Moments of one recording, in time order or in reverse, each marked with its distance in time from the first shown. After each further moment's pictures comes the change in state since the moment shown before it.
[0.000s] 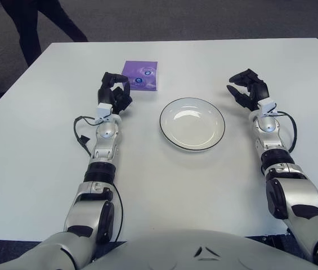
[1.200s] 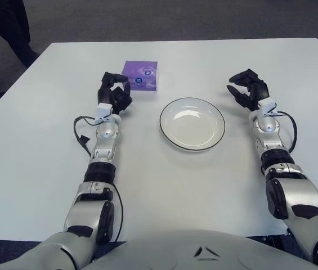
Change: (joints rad) left arm 0.001 0.001 -0.001 -0.003 0.006 -0.001 0.003; right arm 0.000 0.000 -0.001 0.000 0.000 0.000 0.001
